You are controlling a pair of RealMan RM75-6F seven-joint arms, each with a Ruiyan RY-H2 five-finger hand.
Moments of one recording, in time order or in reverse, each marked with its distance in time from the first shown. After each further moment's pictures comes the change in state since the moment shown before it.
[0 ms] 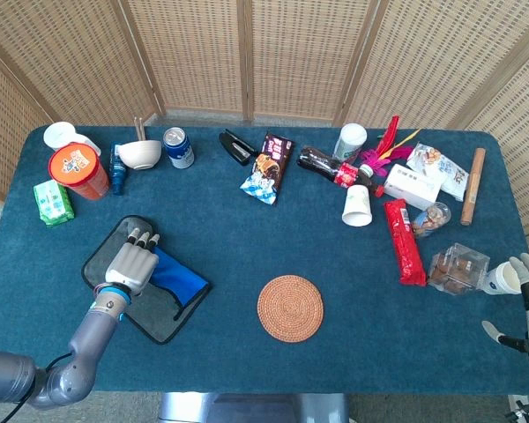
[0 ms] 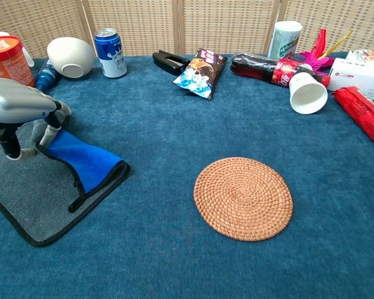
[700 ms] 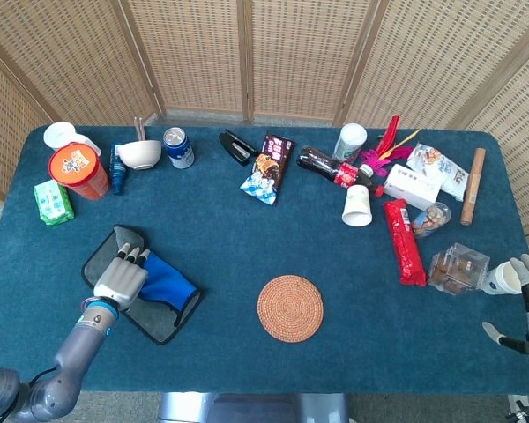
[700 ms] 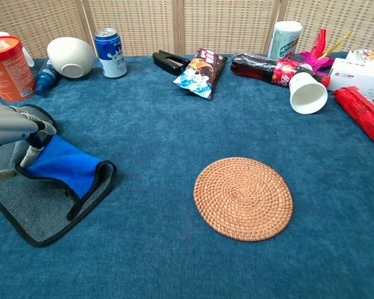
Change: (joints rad) left arm 0.058 0.023 0.072 -0.027 0.057 -0.010 -0.017; right arm -0.004 0.000 -0.004 0.002 -0.006 0.005 0.004
